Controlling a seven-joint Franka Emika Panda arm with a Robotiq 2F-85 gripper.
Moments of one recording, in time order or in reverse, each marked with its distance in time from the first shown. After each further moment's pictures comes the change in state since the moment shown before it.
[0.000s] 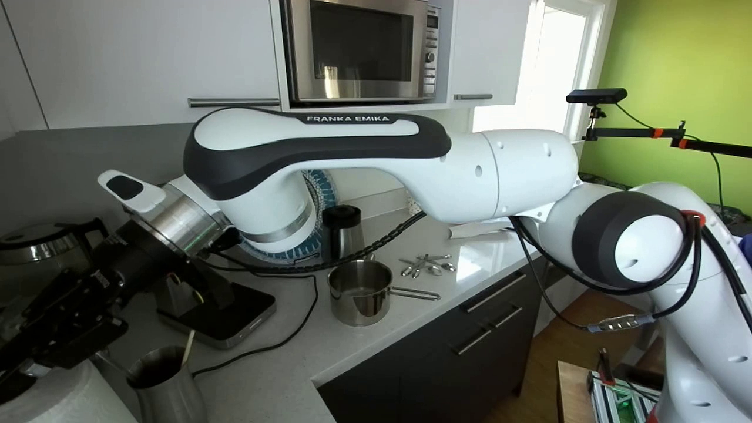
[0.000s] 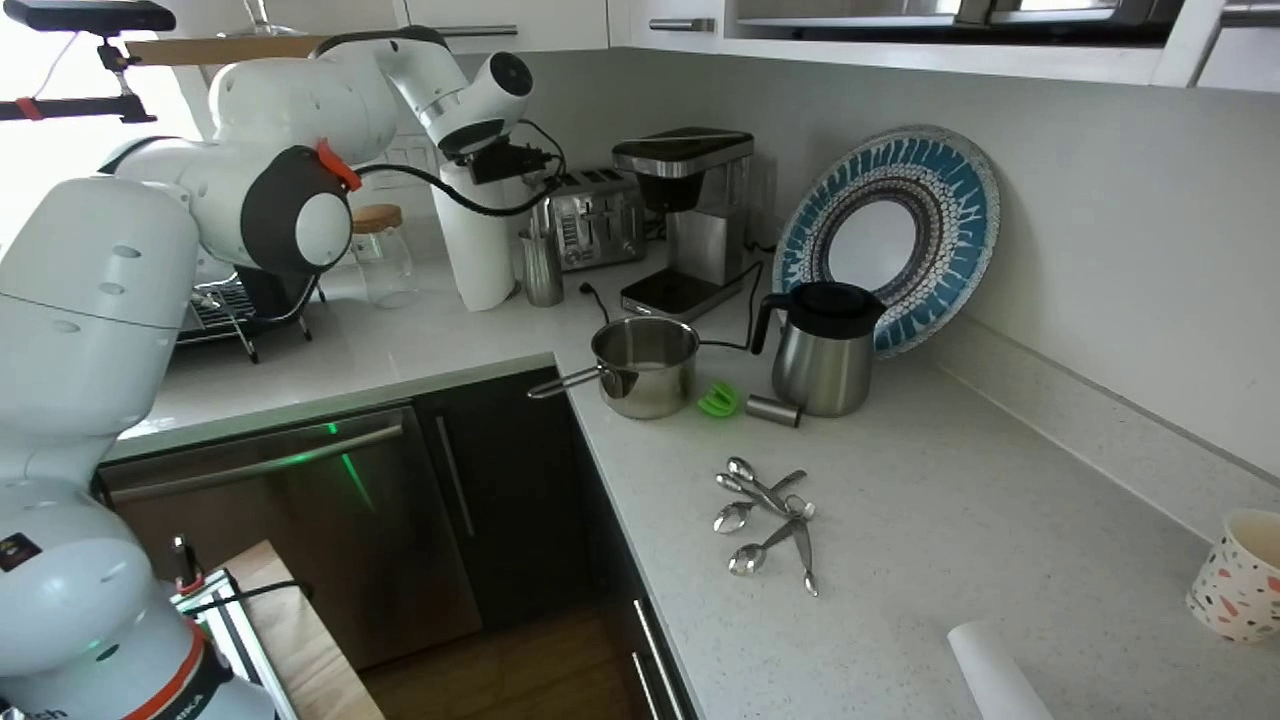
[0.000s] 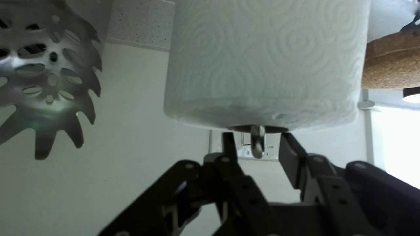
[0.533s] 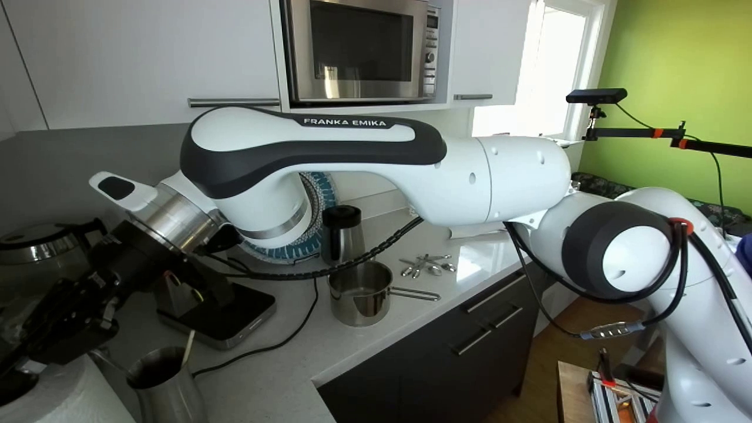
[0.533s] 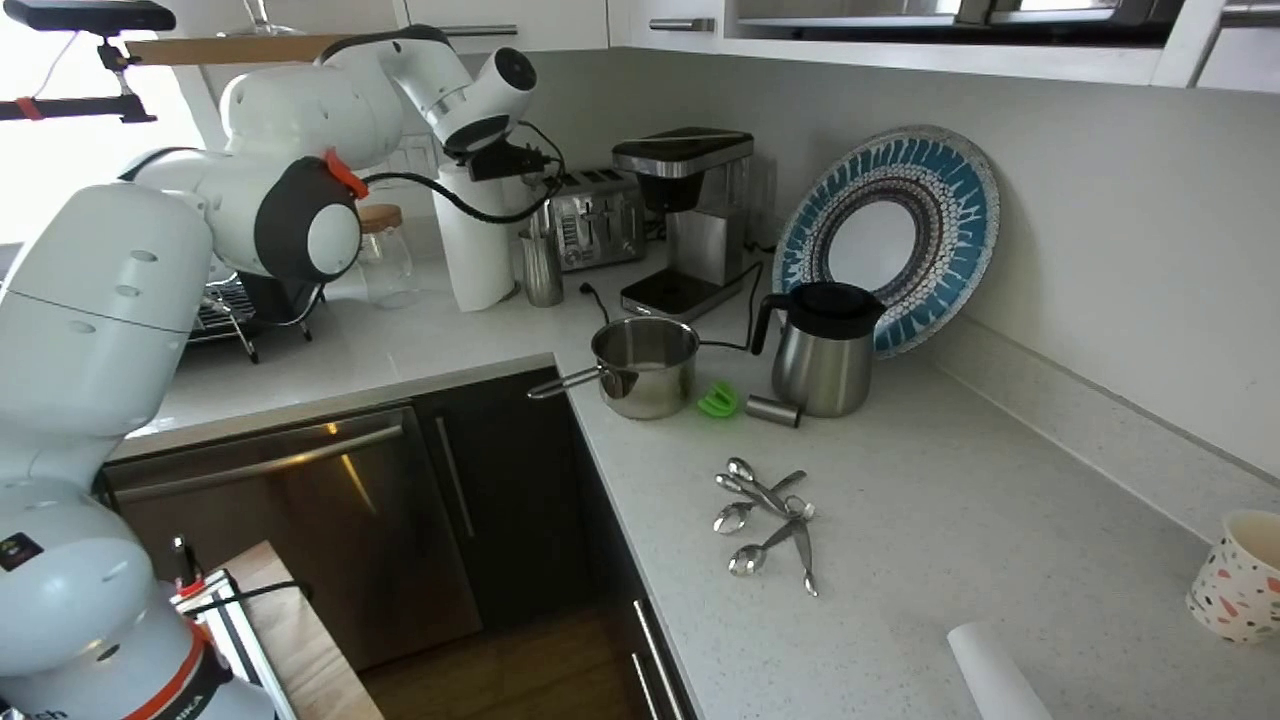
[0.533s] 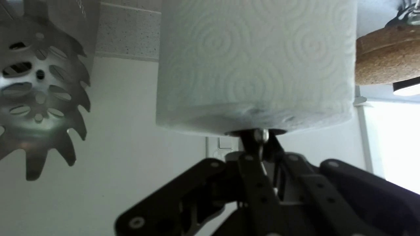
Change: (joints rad) arm 0.008 0.042 -0.010 0.081 -0.047 -0.078 0.106
